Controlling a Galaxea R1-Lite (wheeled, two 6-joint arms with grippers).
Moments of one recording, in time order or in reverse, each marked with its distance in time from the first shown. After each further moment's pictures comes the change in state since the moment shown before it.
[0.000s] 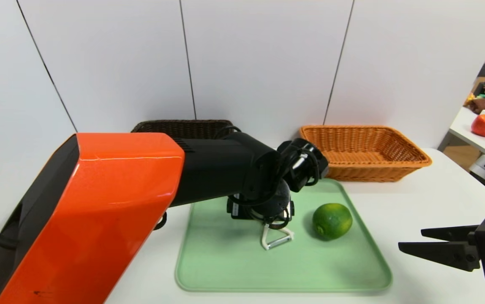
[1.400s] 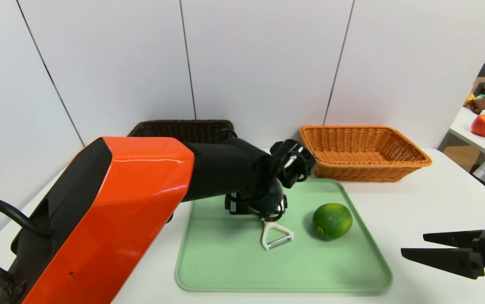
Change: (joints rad) left arm 0.049 0.047 0.000 -0.080 0.026 -0.003; right arm -0.001 -0.022 0.024 -0.001 0.006 0.000
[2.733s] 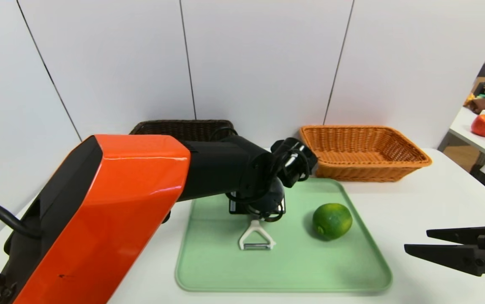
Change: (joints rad) left arm -0.007 -0.022 0.002 0.017 0.000 0.006; right arm -0.010 -0.017 -0.010 -0.001 -0.002 0.000
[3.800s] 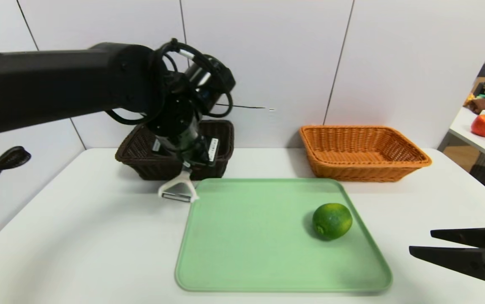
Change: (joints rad) left arm 0.252 -0.306 0.008 0.191 -0.011 0.437; right arm 0.000 -0.034 0.008 0.002 0.003 0.000
